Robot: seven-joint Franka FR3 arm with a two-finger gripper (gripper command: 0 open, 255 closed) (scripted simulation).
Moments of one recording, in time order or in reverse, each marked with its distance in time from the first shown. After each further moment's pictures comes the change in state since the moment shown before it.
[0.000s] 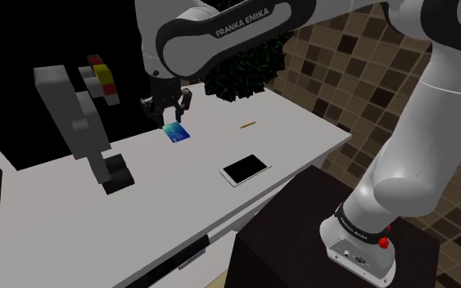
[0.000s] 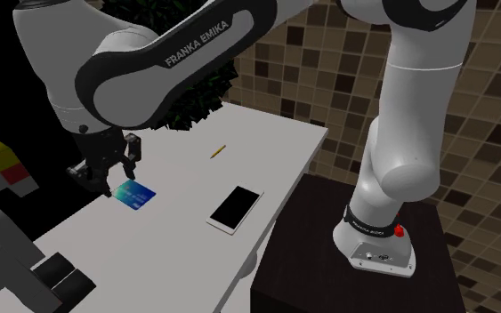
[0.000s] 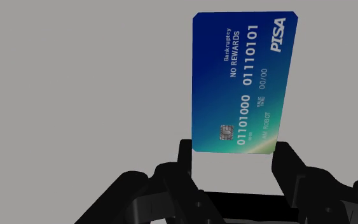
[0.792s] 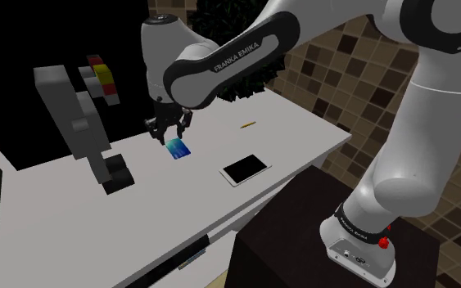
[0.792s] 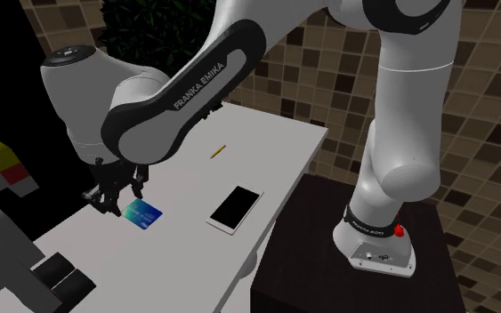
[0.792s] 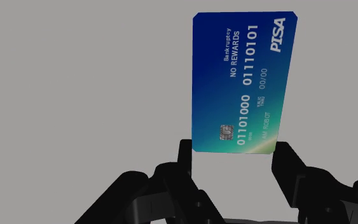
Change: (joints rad) arm 0.008 0.067 -0.011 -0.083 -0.052 0.140 0.047
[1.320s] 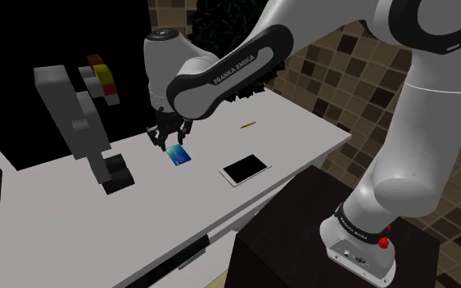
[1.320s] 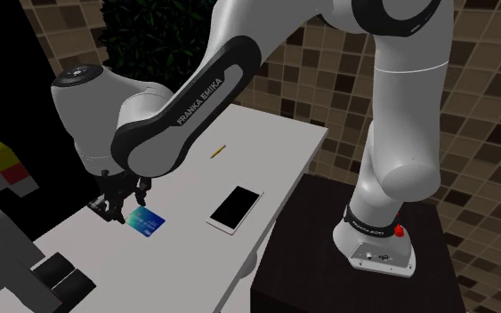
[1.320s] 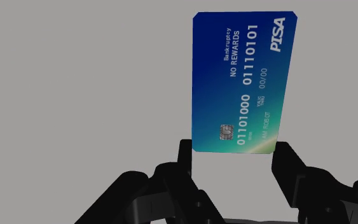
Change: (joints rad) arm 0.005 0.037 -0.009 -0.026 -0.029 0.058 0.023
